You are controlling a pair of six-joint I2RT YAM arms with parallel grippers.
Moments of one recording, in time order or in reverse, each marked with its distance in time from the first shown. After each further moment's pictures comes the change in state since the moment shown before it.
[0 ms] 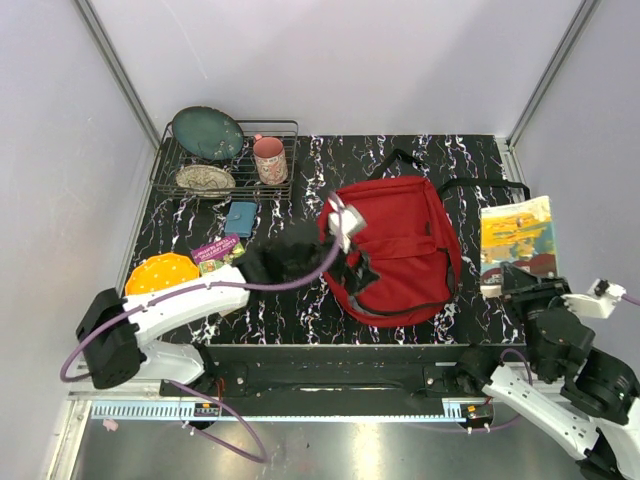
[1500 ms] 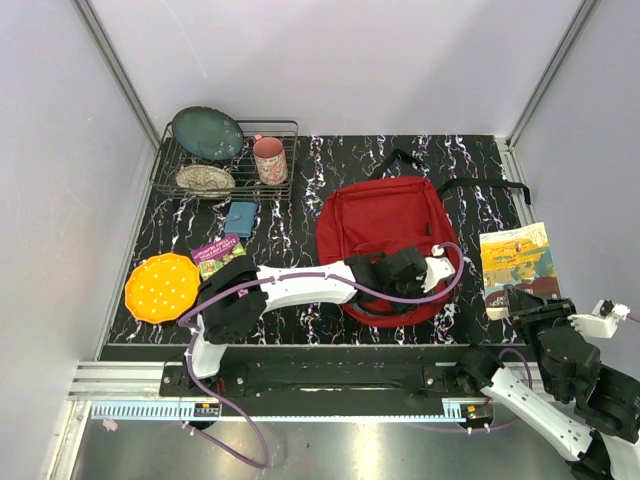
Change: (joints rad) left arm -0.277 0.709 0.557 -0.377 -0.111 0.172; right arm -0.001 -0.135 0.014 -0.292 -0.055 0.166
